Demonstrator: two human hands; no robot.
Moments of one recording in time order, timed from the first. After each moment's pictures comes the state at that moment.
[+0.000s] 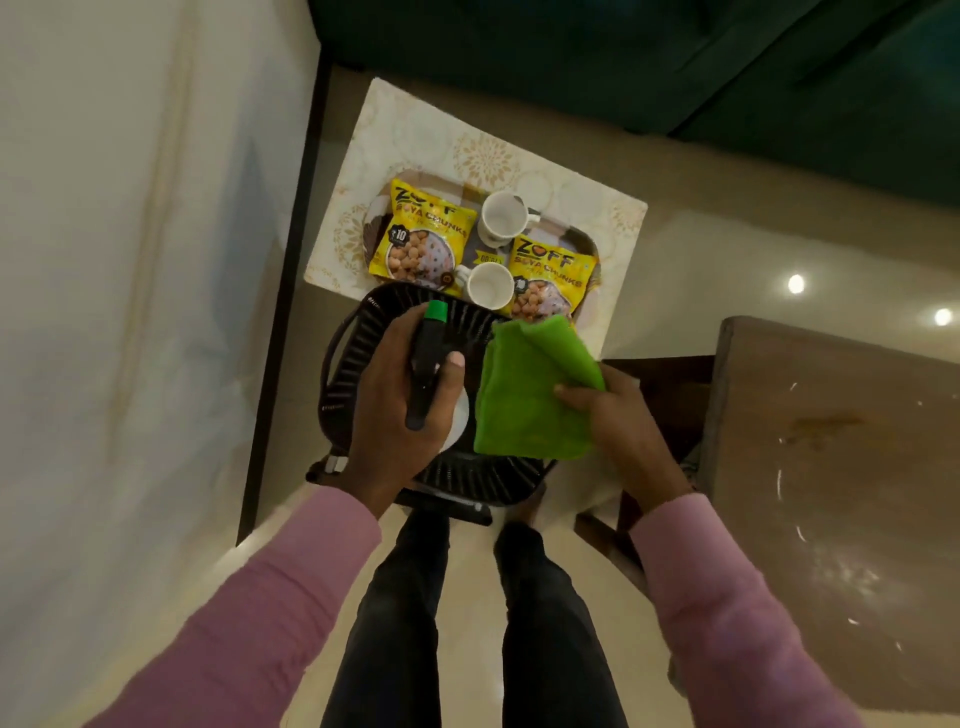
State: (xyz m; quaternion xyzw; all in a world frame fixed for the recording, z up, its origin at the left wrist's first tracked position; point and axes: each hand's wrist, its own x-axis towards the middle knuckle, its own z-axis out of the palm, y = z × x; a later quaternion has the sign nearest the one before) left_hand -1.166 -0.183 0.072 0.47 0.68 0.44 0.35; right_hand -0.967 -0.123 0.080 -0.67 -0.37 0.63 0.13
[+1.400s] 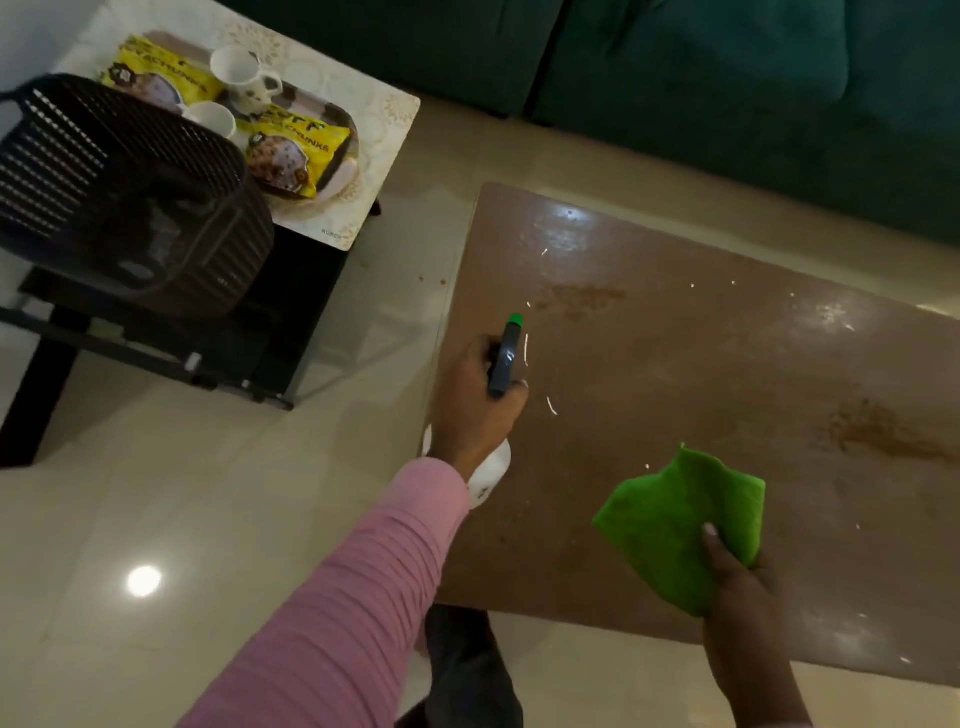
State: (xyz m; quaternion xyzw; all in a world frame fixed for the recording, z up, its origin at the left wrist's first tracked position) left_hand -0.664 -0.274 0.035 0.34 0.70 0.40 0.48; right_hand -0.406 -0.362 0.051 -0.75 -0.26 0.48 0.37
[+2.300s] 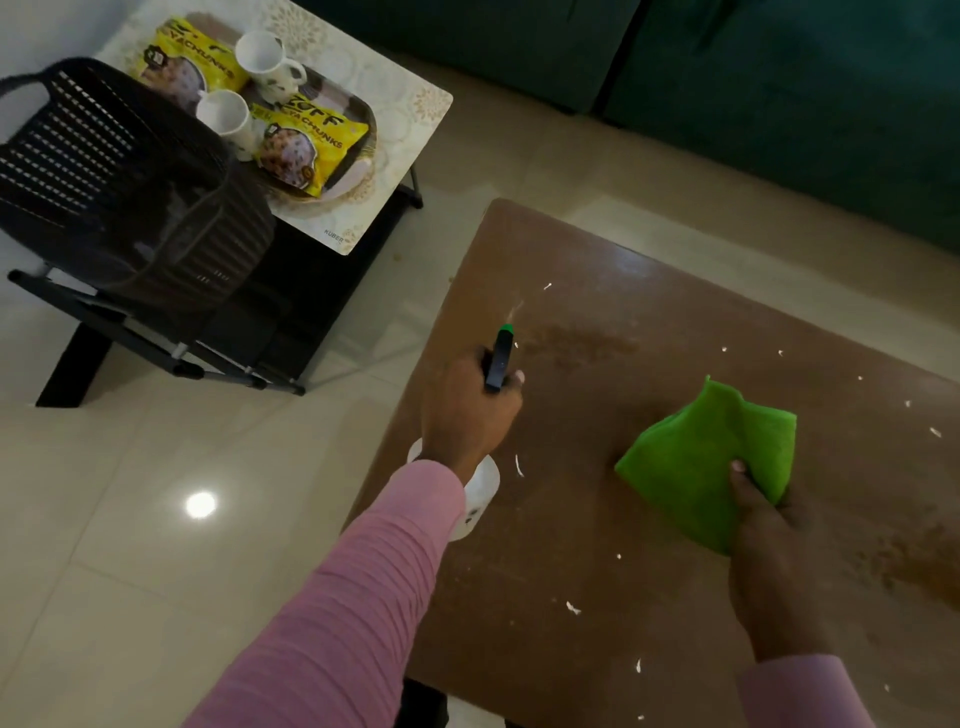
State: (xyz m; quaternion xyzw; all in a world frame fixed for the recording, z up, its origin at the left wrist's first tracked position) left_hand -0.627 -0.189 0.021 0.33 0.82 0.25 0.39; right_hand -0.365 -0.171 0.013 -0.72 -0.34 0.50 0.33
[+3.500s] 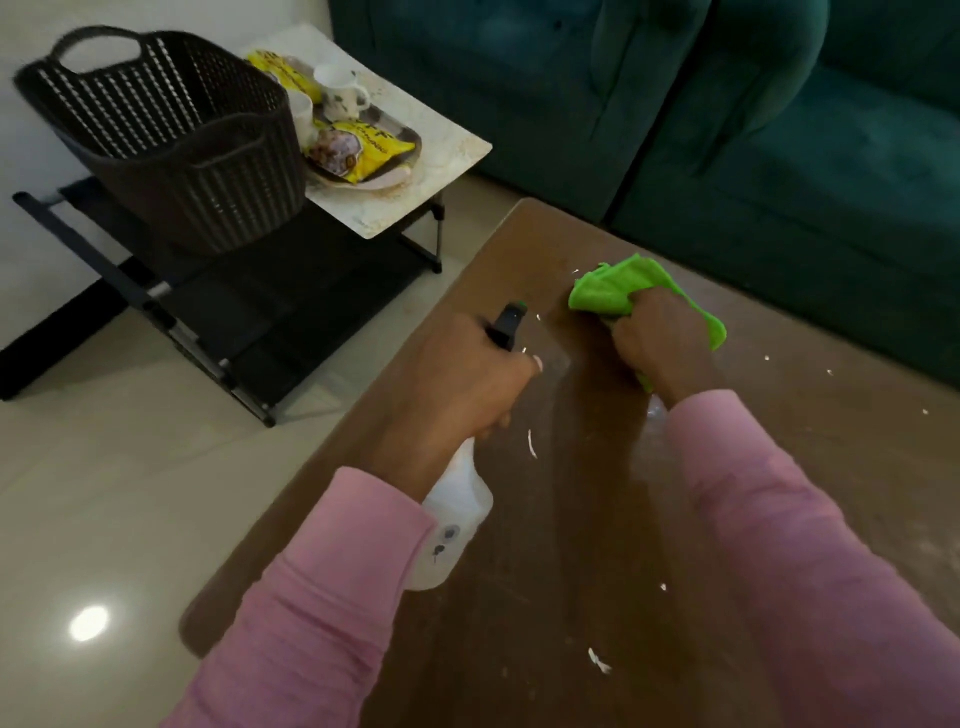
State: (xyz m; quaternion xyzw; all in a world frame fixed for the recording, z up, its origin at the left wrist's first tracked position) left_hand -0.602 -0.254 -0.007 0.31 0.80 0.36 0.37; right_hand -0.490 -0.081 -0.051 -0.56 -0.82 0.08 0.01
